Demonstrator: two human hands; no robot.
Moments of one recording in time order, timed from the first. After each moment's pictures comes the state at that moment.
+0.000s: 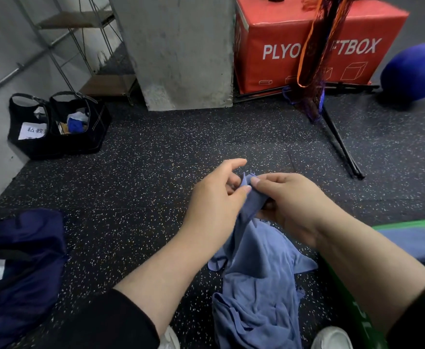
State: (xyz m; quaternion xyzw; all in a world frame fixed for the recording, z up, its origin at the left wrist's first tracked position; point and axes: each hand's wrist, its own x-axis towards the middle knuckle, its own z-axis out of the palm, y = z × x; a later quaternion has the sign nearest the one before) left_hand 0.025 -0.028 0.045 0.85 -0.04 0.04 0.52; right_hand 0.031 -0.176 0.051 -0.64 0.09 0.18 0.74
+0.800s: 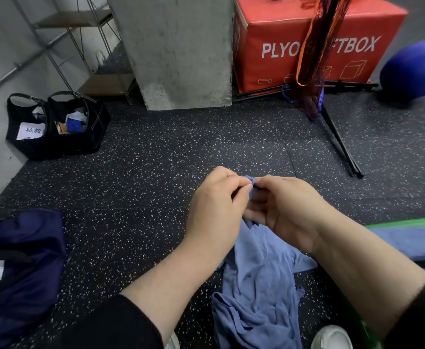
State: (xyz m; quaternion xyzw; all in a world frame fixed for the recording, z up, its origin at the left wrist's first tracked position) left_hand 0.017 -0.035 0.035 0.87 -0.09 0.15 0.46; right_hand 0.027 -0.169 0.059 -0.55 0.14 0.21 0.80
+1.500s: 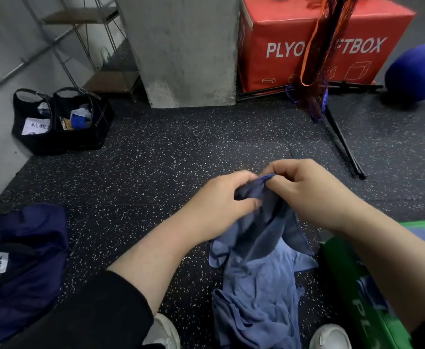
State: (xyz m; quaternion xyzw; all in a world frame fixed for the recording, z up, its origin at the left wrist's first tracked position) left_hand 0.033 -0.011 0.047 0.86 -0.17 -0.12 0.46; right_hand 0.029 -0.198 0.081 -0.90 -0.09 0.07 0.43
